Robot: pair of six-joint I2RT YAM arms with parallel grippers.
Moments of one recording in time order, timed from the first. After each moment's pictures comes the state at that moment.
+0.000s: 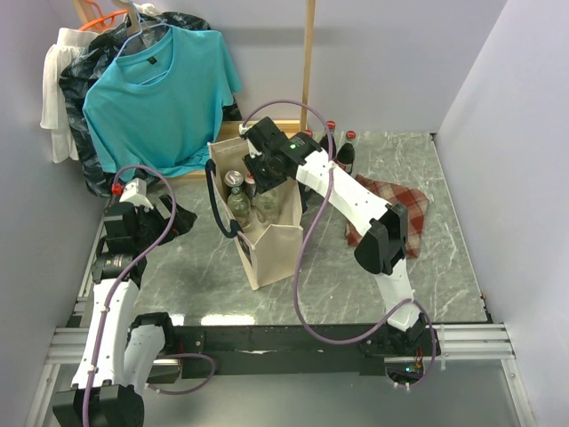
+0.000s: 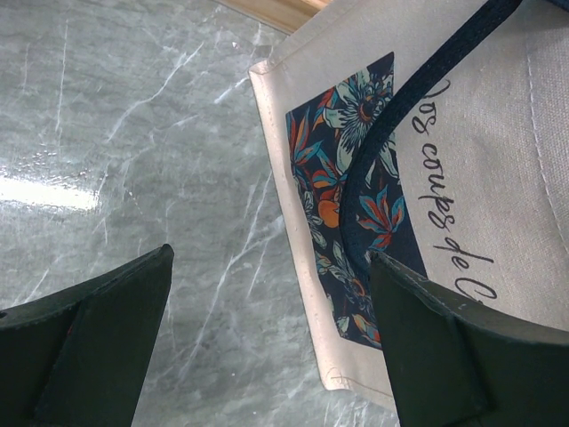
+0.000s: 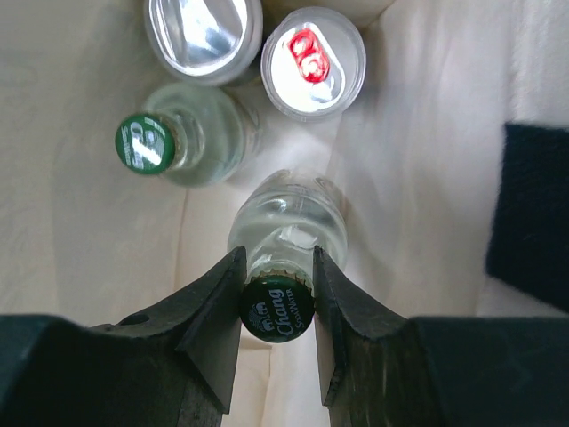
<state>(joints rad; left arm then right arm) 0.11 0.75 0.66 -0.41 0.32 -0.47 0.78 2.13 2.25 -1.06 0.07 0.16</state>
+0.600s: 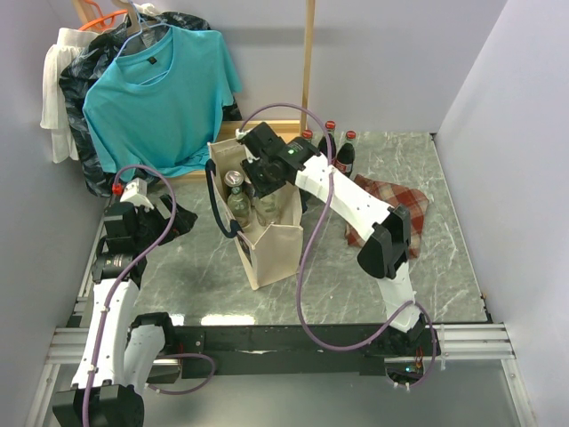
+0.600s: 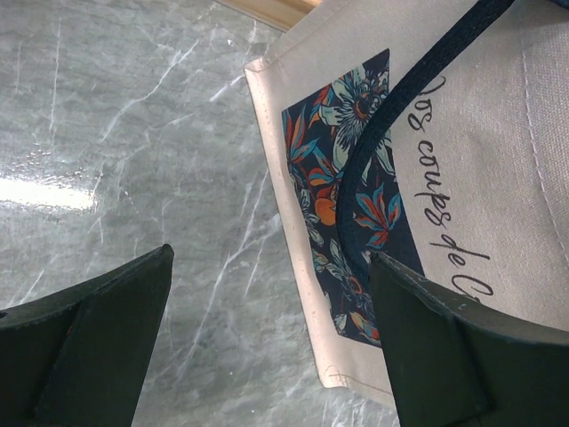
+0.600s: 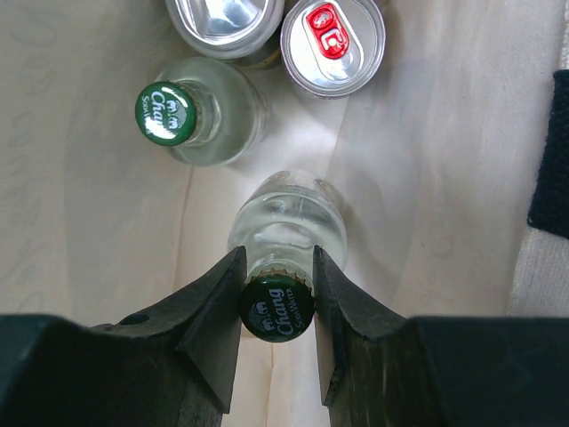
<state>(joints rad) 0.11 0.75 0.66 -0.41 0.33 -0.47 0.81 2.08 2.19 -1.05 0.11 0.16</state>
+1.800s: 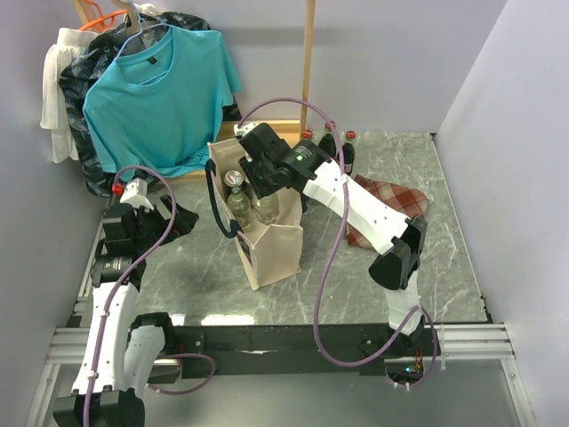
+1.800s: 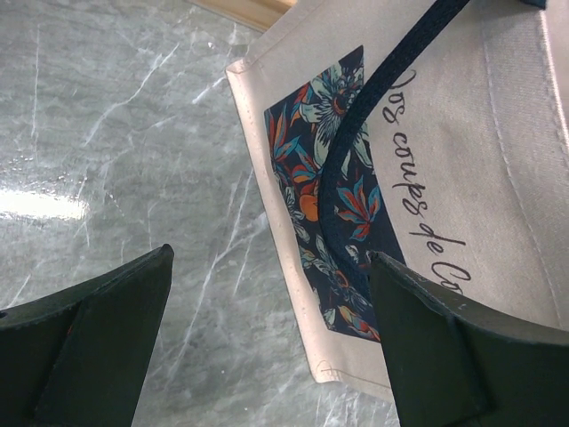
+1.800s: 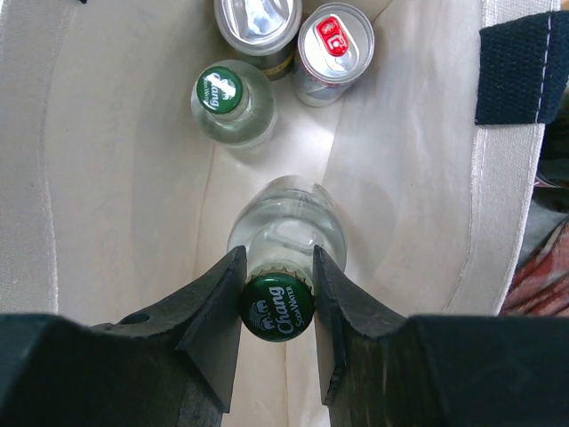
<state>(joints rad) 0.11 0.72 0.66 -0.41 0.36 -0.47 0.89 1.96 2.18 -1.07 0.22 0.20</state>
